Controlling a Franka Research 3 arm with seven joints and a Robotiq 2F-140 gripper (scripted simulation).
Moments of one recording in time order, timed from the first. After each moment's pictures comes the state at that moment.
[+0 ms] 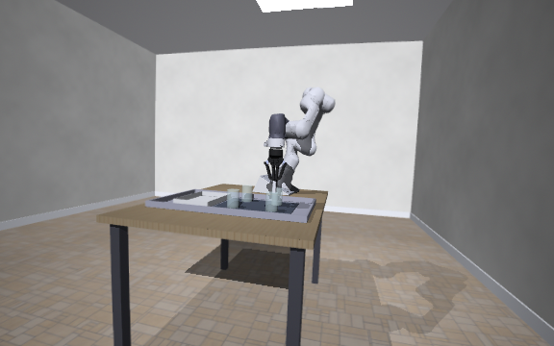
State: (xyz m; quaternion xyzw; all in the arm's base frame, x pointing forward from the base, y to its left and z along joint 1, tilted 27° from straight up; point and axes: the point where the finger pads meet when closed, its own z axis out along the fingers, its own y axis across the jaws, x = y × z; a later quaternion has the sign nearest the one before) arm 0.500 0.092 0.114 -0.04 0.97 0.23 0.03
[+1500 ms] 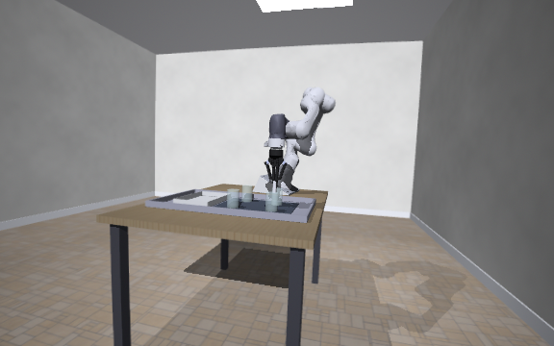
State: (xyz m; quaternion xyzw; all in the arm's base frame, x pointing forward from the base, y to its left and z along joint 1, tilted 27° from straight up) arm 0.494 0.092 0.113 -0.04 0.97 0.23 0.02
